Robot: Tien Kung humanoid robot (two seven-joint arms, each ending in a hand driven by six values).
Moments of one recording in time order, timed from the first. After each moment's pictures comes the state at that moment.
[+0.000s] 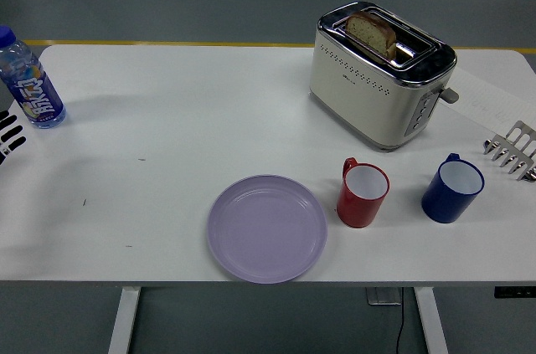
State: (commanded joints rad) left arm -0.10 0.31 -1.71 -1.13 0.80 -0.12 -0.06; right arm -0.04 -0.10 0.04 0.29 0.57 -0.25 0.06
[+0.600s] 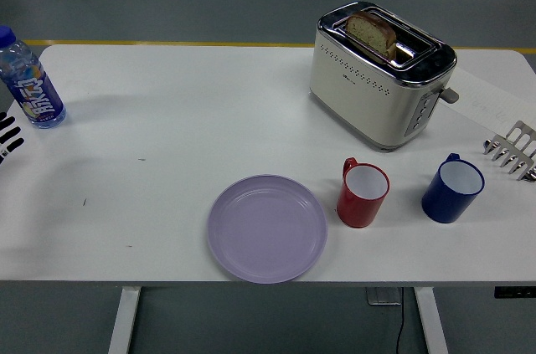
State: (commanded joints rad) left arm -0.10 0.31 -1.71 -1.13 0.80 -0.12 -0.06; right arm -0.04 -0.11 0.04 0.29 0.57 -0.25 0.06
